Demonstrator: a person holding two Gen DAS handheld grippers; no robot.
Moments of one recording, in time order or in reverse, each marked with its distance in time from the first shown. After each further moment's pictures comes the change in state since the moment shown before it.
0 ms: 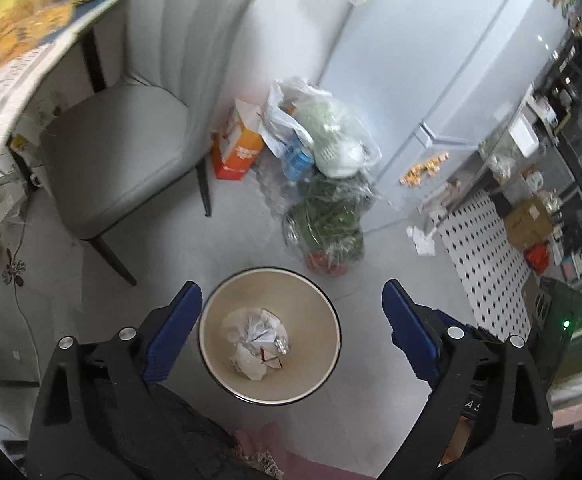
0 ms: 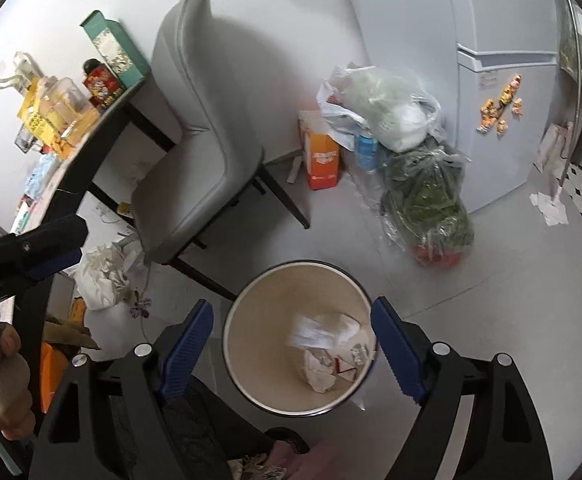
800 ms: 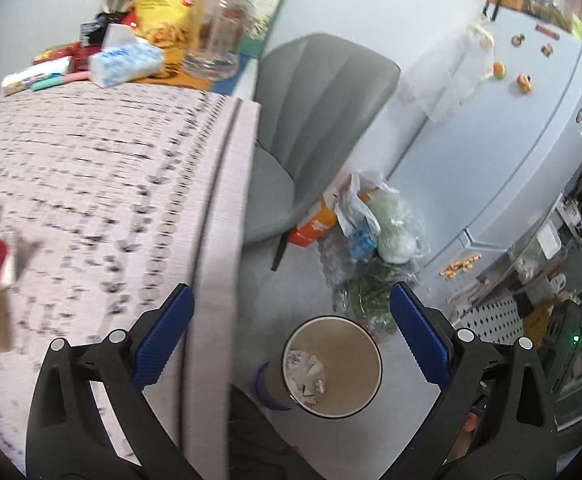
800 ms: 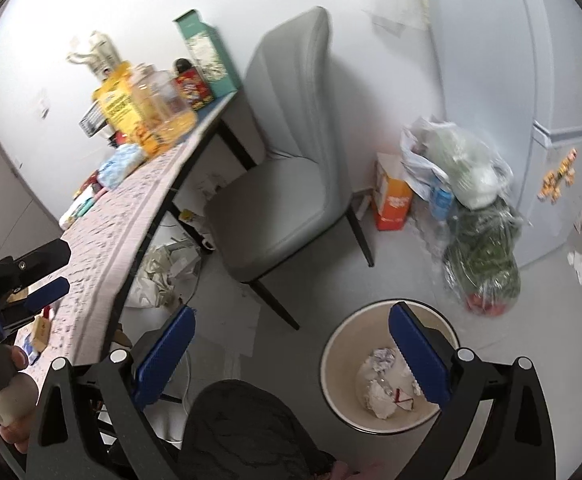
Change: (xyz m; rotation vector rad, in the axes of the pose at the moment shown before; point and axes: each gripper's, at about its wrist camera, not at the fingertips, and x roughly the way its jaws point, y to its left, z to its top) left arm -0.158 0.115 -0.039 -0.233 -0.287 0.134; right arm -0.047 0.150 -0.002 -0.160 -0.110 0.125
